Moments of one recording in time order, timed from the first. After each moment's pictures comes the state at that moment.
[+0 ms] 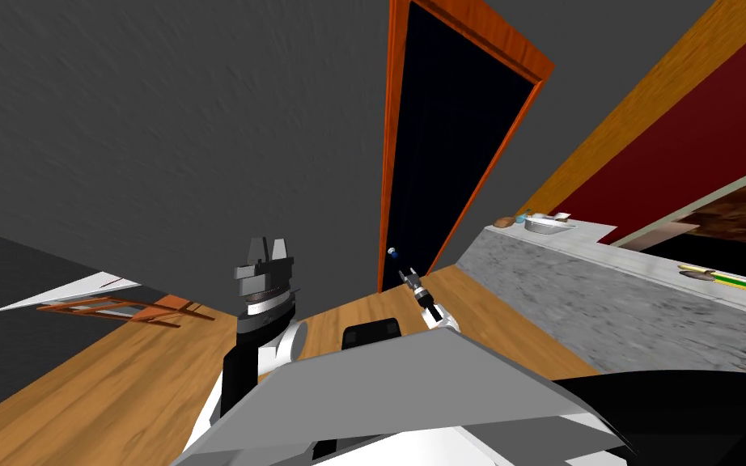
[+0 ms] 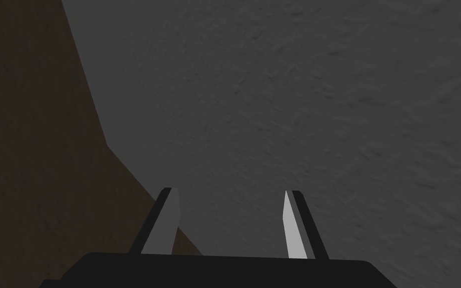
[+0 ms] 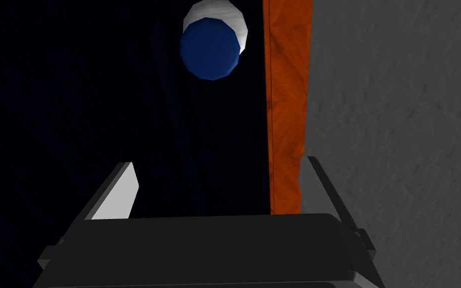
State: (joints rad) arm 0.01 -0.19 -0.17 -0.81 0.40 -0.88 1.03
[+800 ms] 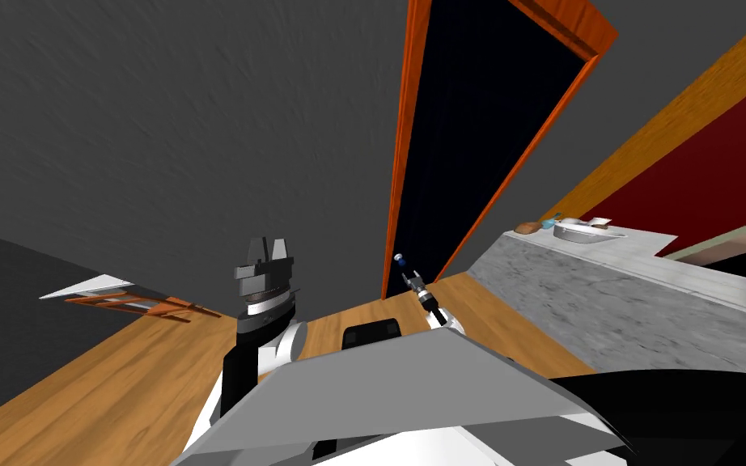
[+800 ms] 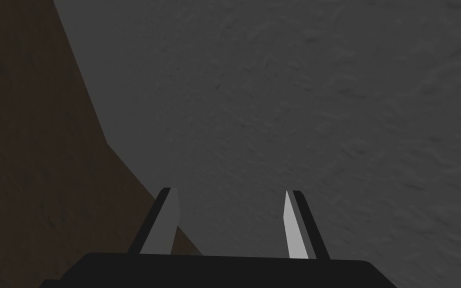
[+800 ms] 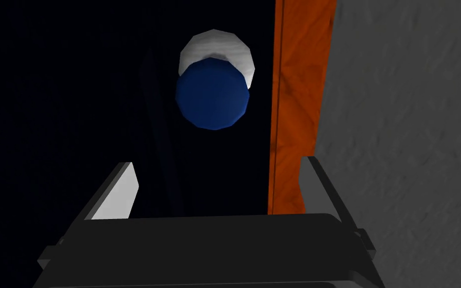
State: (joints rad) arm -0.01 -0.22 -0.21 -0.69 0.40 -0.94 1.09
